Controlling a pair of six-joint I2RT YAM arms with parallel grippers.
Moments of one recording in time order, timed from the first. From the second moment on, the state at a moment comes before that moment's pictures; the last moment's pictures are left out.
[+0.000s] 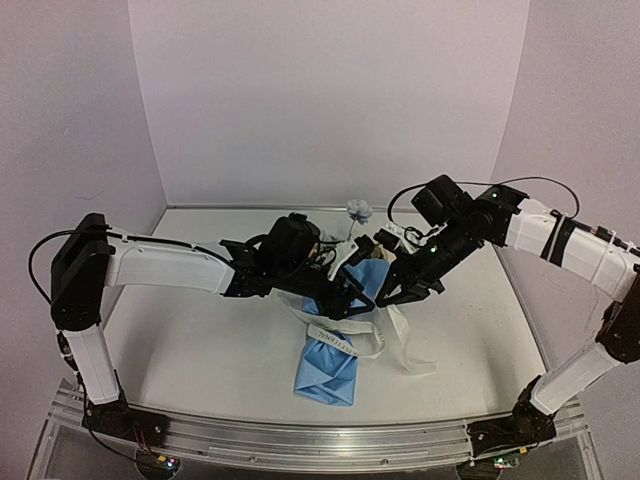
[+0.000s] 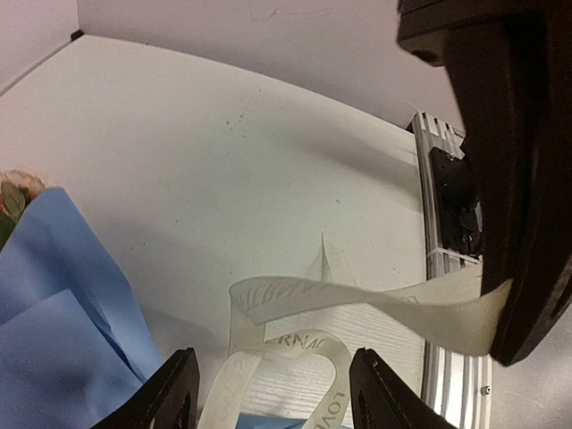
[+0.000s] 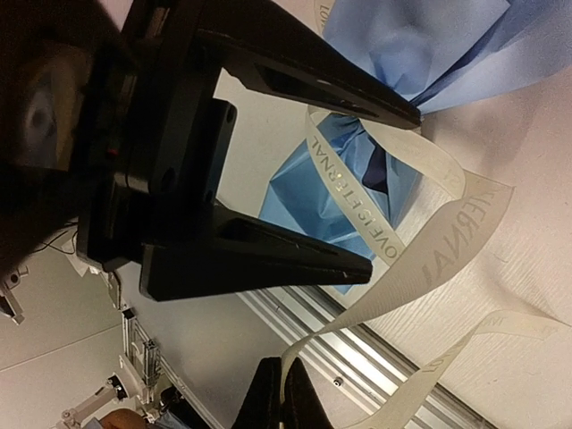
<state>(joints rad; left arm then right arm) -1.02 1.84 1.29 0.05 0.43 -0.04 0.74 1.49 1.38 -0.99 -0.58 0.48</state>
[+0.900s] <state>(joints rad) -1.04 1.97 1.30 0.29 0.50 0.05 0.73 1.50 1.40 -1.06 -0.70 0.41</state>
